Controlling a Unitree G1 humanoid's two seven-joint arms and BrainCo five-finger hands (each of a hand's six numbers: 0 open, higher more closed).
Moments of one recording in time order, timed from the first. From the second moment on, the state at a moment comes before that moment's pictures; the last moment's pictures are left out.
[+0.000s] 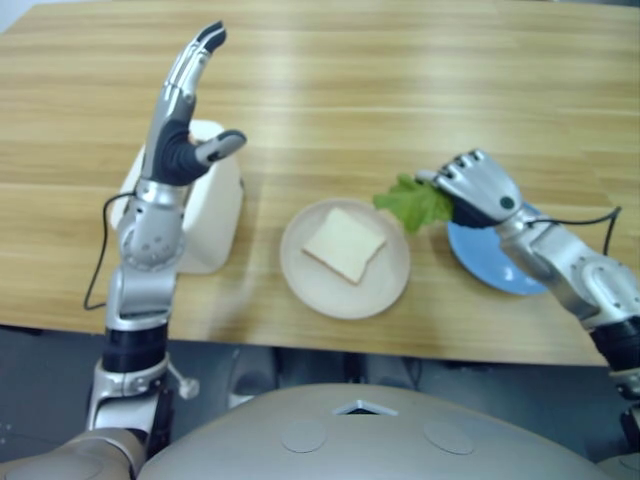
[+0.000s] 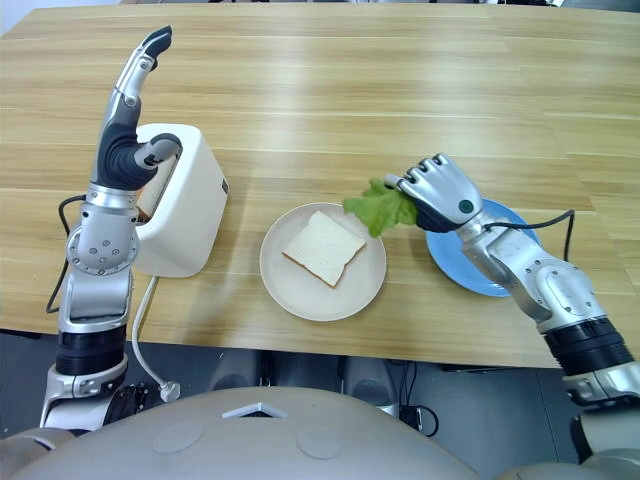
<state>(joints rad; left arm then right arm) -0.17 0.30 0.06 -0.38 0.39 -0.26 -0.02 -0.13 -0.85 0.22 -0.02 -0.93 -0.46 -0.37</state>
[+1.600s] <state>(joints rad) -0.15 0.30 0.03 -0.38 0.40 -0.26 0.00 -0.38 -0.63 0.63 0.39 -1.14 -0.53 -0.35</state>
